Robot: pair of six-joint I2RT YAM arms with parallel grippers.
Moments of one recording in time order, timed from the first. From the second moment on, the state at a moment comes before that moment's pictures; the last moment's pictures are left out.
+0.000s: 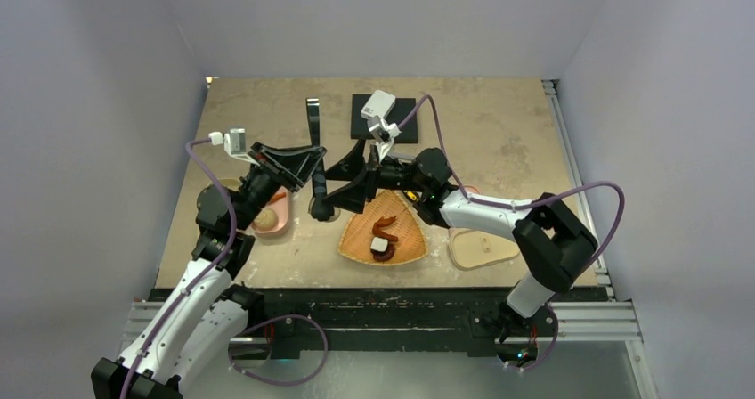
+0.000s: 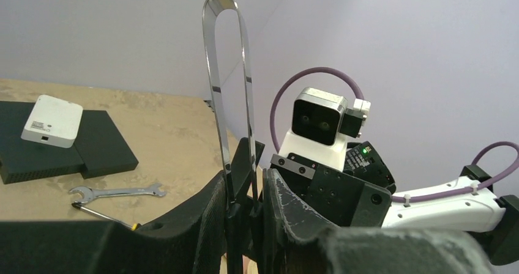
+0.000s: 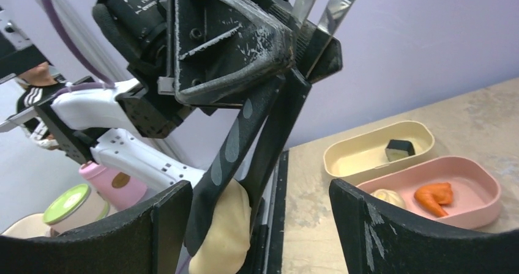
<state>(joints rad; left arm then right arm) -0.35 0.70 0.57 0.46 0.31 -0.79 0.81 1.62 0.93 1.05 -0.74 0.69</state>
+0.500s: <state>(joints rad) -0.35 0.69 0.49 0.57 0.37 -0.83 0.81 1.69 0.99 1.18 -0.79 0.84</state>
